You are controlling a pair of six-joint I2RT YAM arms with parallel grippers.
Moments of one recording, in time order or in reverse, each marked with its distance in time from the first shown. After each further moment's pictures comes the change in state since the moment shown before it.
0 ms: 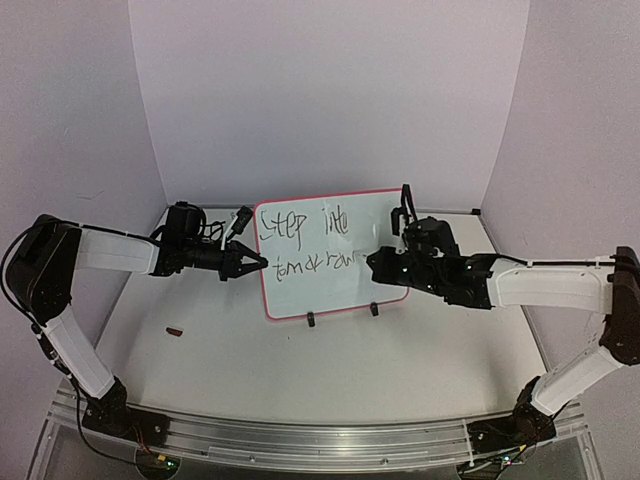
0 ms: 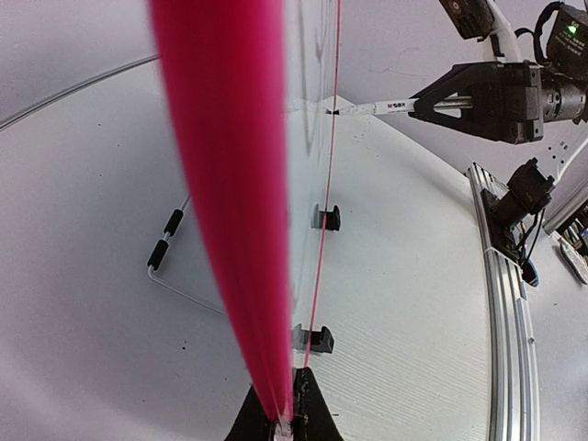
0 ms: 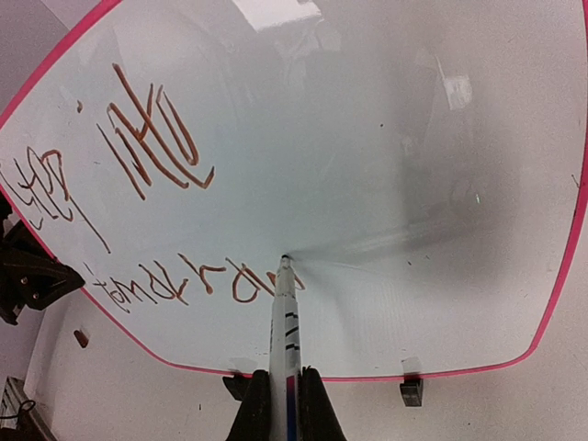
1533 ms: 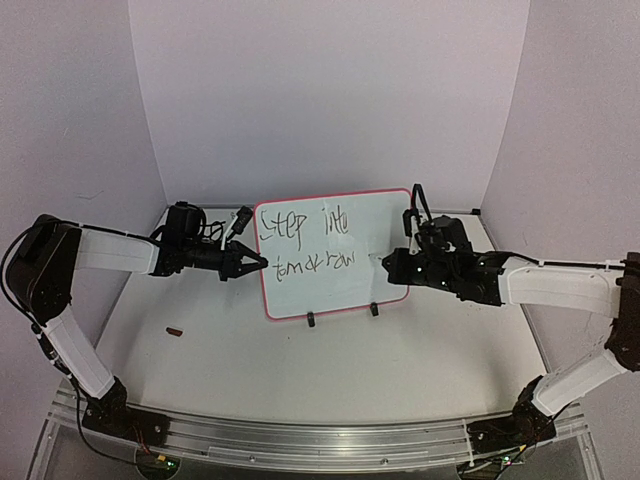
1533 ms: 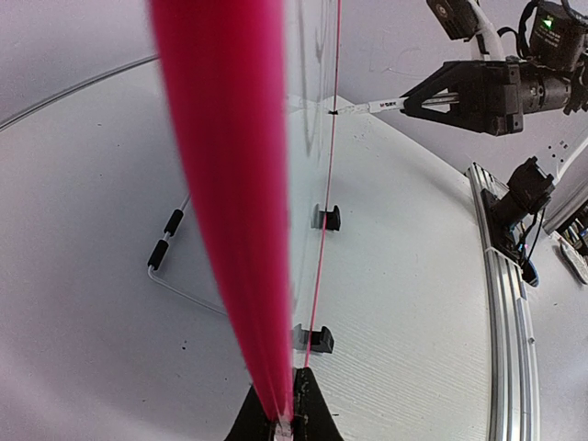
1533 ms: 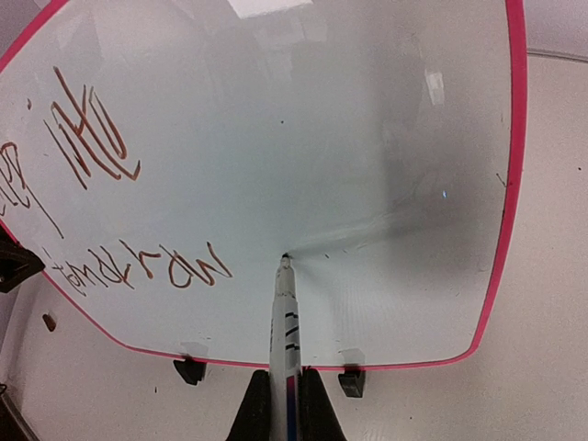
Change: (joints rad) left arm 0.000 0.000 0.000 0.000 0.000 0.000; right arm -0.079 -0.049 -0.034 -0.075 -0.050 -0.077
